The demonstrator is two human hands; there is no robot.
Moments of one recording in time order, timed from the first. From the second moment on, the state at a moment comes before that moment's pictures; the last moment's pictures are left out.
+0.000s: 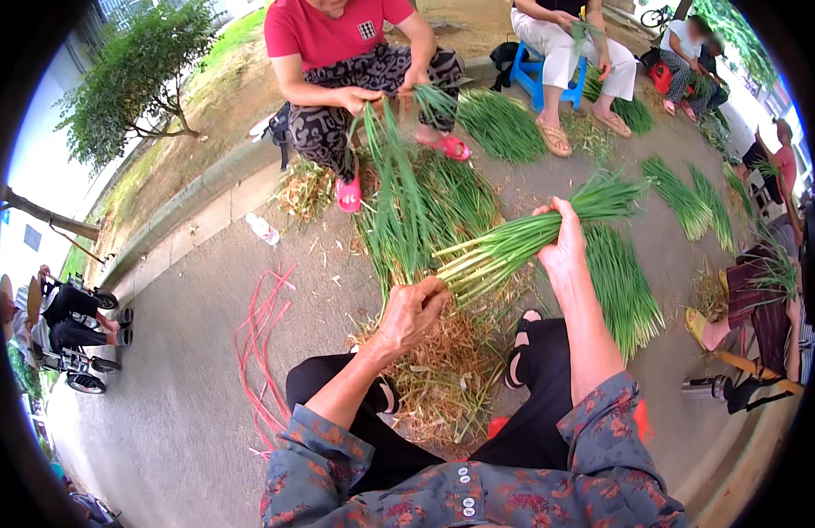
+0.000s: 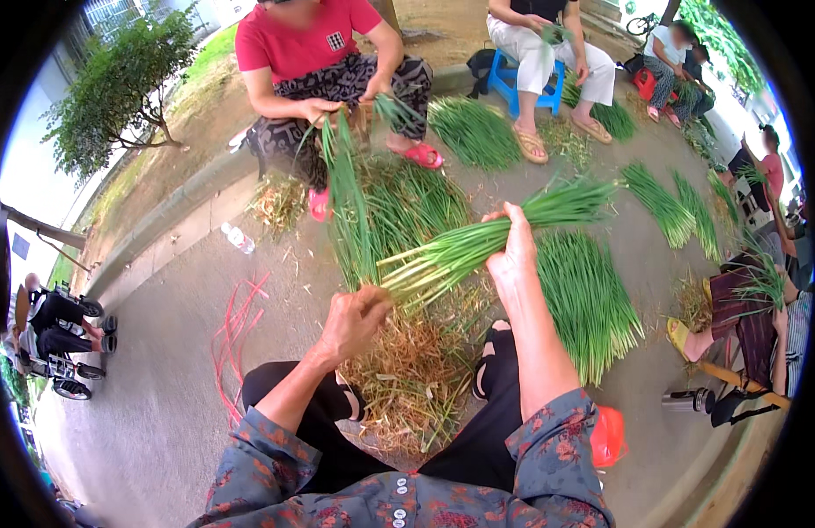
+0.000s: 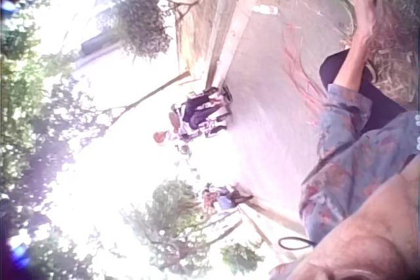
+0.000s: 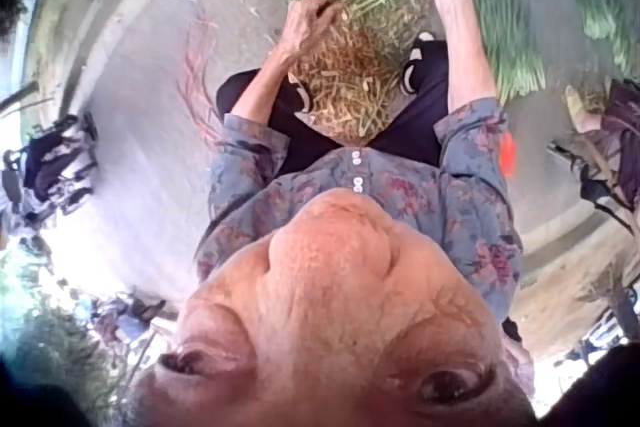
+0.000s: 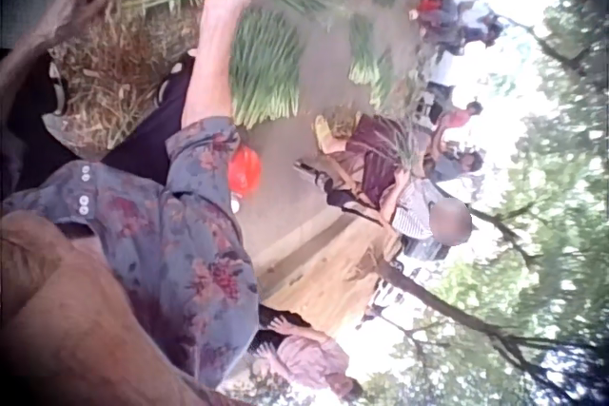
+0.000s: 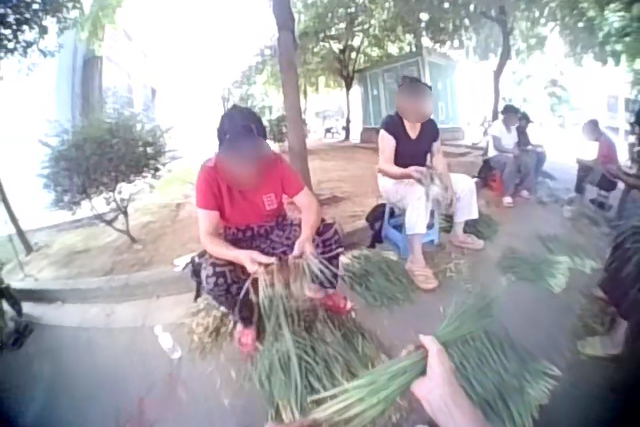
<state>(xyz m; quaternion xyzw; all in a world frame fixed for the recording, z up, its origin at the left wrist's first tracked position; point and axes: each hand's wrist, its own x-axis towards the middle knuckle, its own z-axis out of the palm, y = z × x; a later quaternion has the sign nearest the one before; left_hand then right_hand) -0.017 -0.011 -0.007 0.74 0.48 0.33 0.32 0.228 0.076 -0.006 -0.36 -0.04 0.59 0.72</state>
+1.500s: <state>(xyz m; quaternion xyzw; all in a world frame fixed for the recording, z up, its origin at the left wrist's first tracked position) 0.020 -0.063 -0.031 0.94 0.29 0.14 0.09 0.227 0.073 0.016 -0.26 -0.11 0.64 0.71</state>
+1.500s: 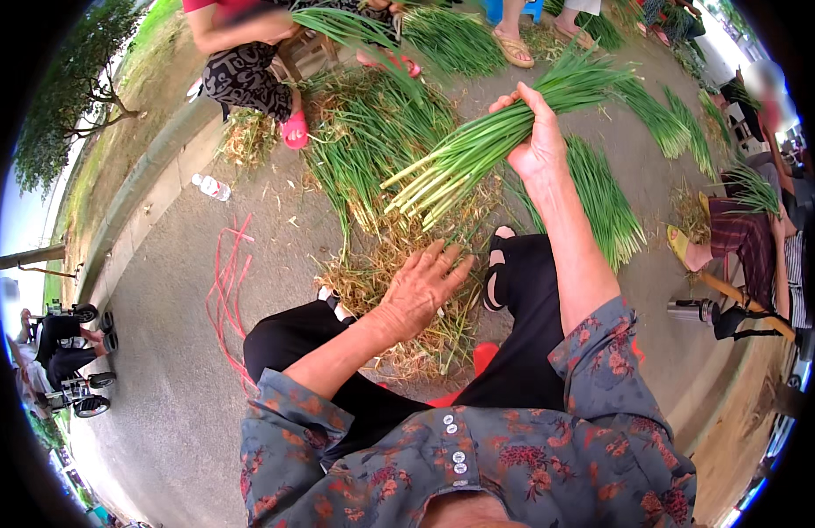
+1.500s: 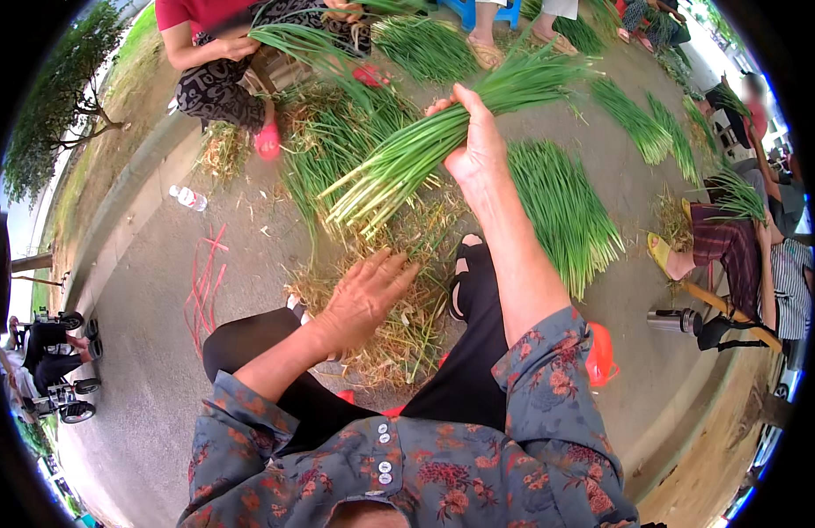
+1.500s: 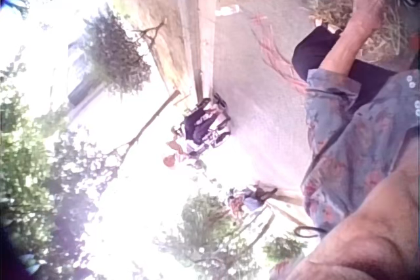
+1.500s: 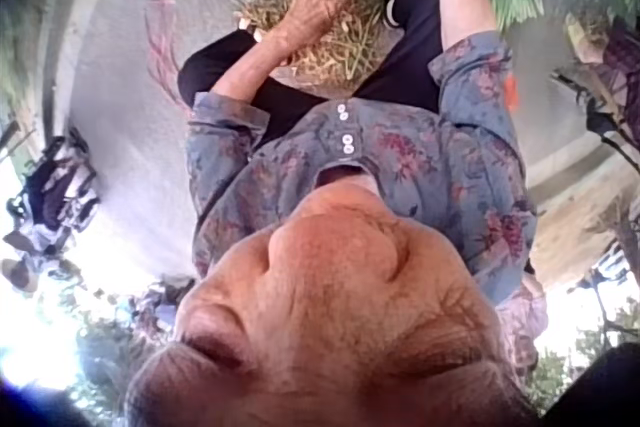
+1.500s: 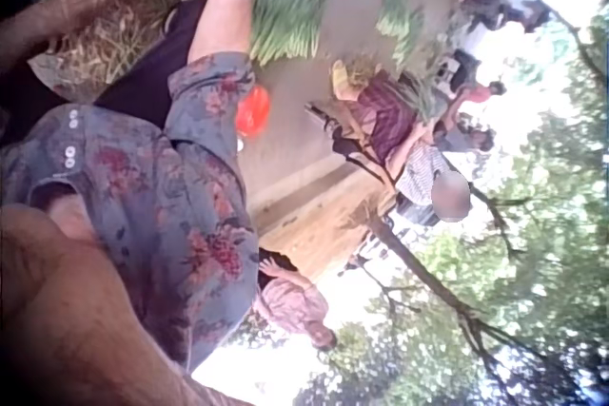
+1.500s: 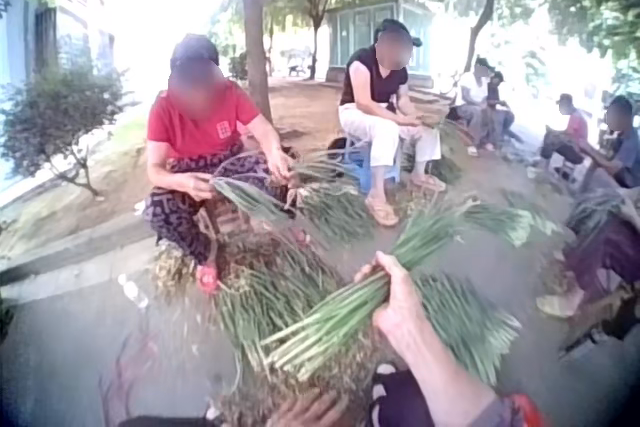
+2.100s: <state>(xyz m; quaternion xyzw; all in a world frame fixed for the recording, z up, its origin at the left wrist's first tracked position) 0.022 -0.044 0.004 0.90 0.27 0.35 0.03 0.210 0.068 0.020 -0.31 -0.21 0.65 0.66</state>
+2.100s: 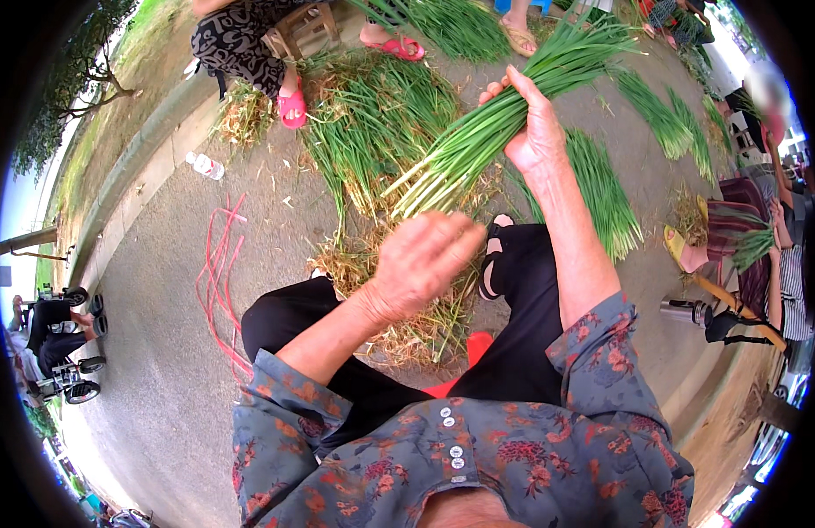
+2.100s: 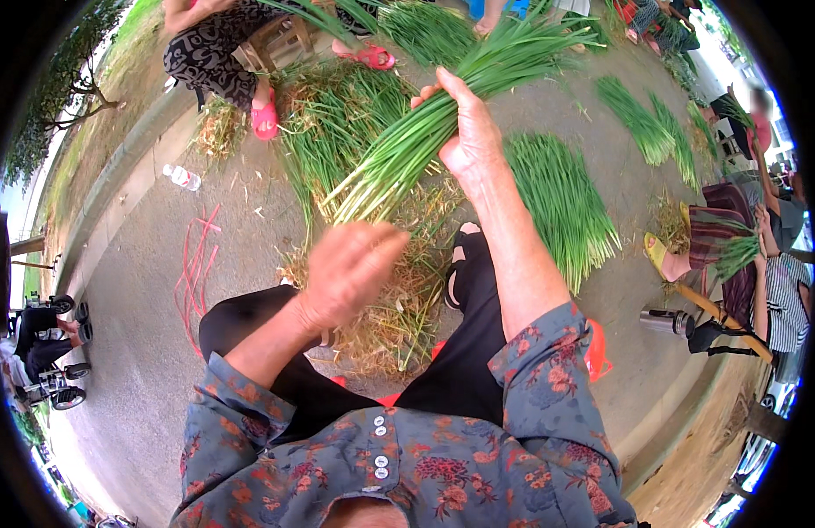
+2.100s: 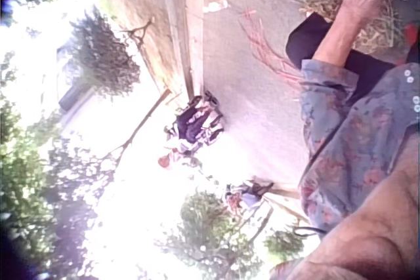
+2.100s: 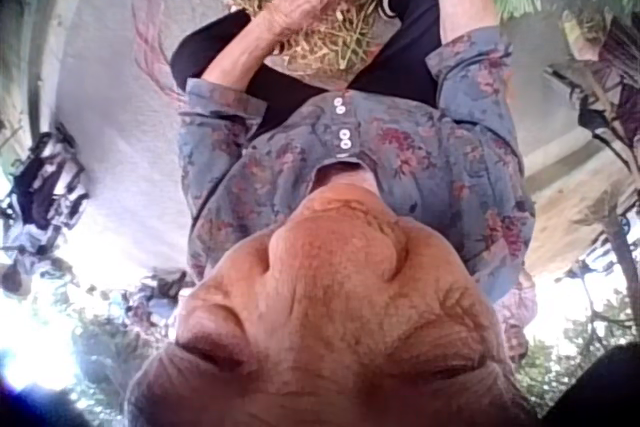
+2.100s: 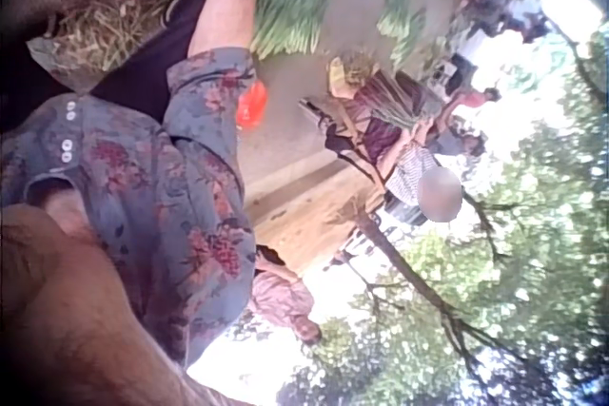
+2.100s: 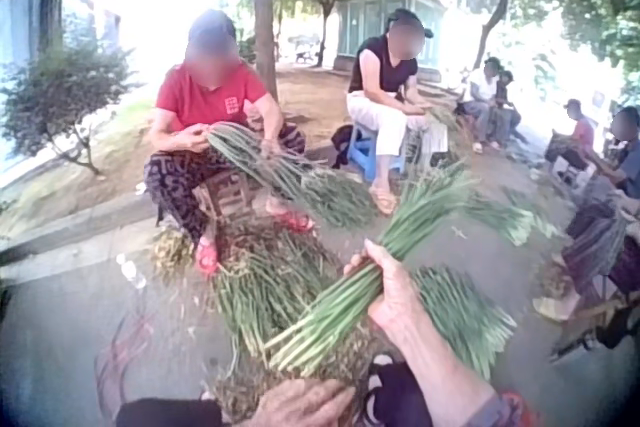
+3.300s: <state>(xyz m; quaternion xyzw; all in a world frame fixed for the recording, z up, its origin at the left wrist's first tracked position) 0.010 -0.011 0.015 0.49 0.38 0.39 0.68 0.186 0.054 0.029 -0.21 -0.26 0.77 0.55</state>
